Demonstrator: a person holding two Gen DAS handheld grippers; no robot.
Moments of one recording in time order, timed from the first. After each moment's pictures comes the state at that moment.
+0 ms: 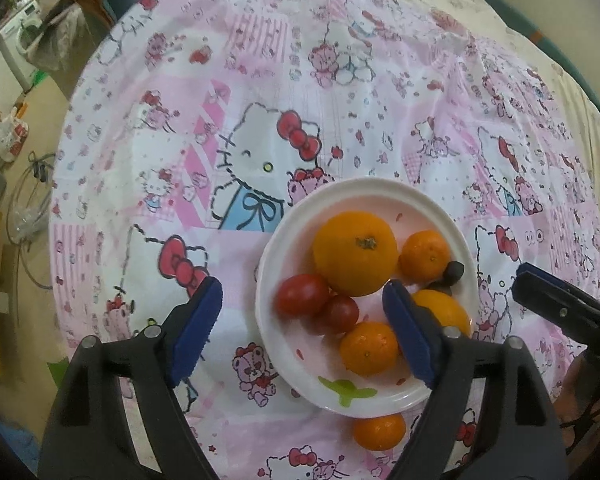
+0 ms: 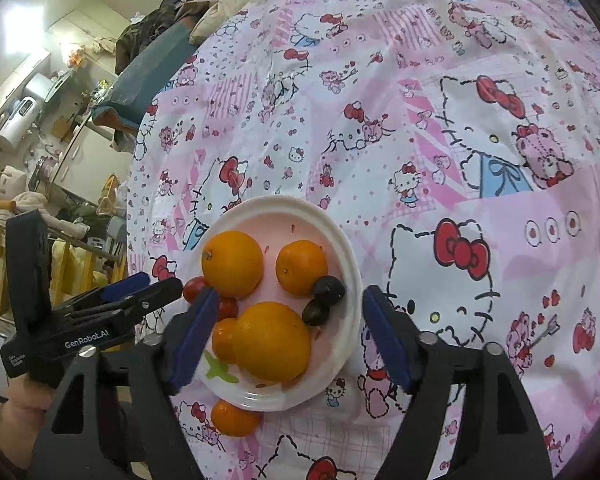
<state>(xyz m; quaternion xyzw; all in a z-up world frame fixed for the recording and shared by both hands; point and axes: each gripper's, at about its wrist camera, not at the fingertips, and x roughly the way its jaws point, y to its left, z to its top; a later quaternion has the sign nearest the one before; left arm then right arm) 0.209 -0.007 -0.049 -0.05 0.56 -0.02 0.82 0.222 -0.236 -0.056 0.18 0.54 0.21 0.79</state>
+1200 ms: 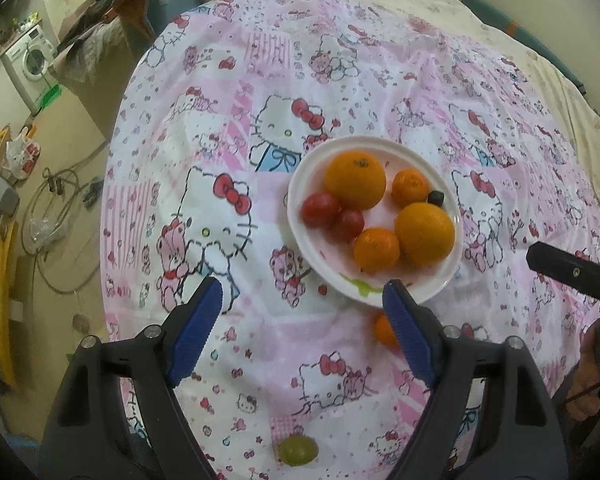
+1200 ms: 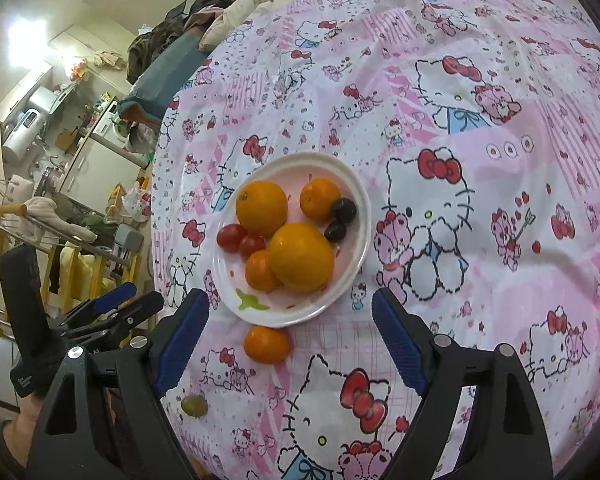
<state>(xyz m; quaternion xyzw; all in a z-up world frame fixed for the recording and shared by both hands) 0.110 0.004 -0.019 -0.02 0.54 -0.02 0.84 0.139 -0.241 -0.034 0.21 0.53 0.20 0.79</state>
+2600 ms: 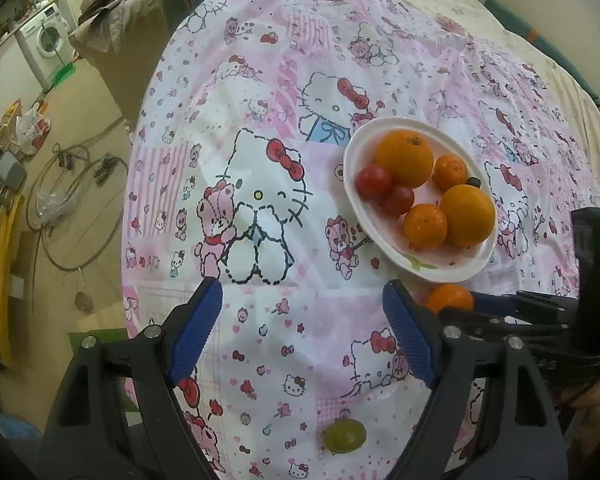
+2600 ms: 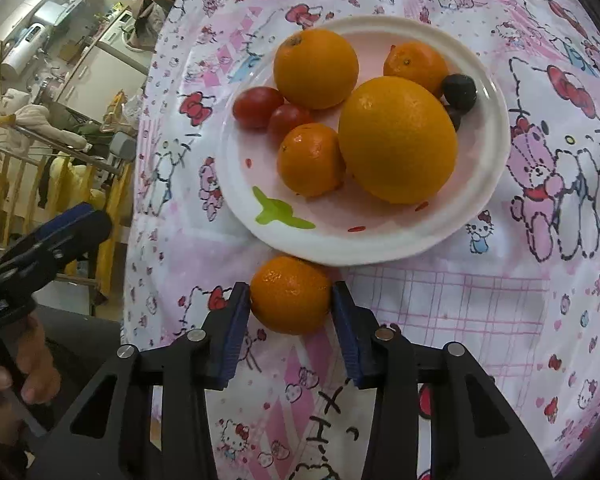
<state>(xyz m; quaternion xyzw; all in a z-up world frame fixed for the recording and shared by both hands) 0.095 0.048 -0.036 -0.05 0.55 0.00 0.83 0.128 -0.149 -0.102 0.11 0.62 0.27 0.73</state>
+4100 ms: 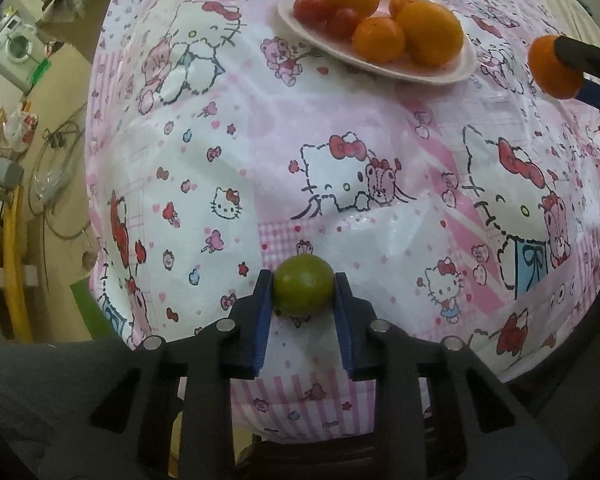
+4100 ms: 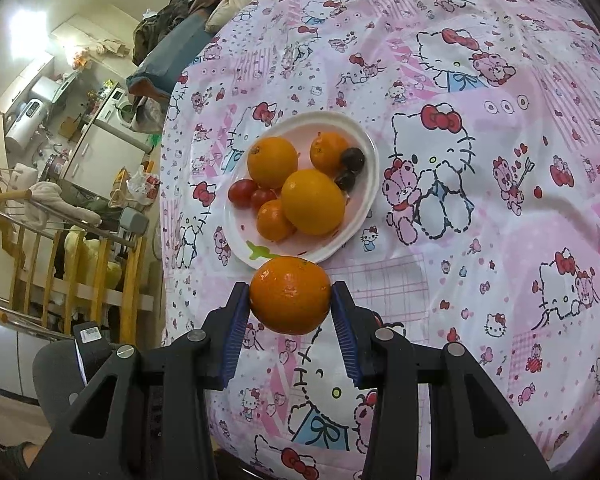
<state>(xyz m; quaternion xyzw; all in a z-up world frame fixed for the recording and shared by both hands) 0.004 -0.009 -0.094 0.03 0.64 -0.02 0.77 0.102 -0.233 -0.036 0.20 0.55 0.22 0.78</state>
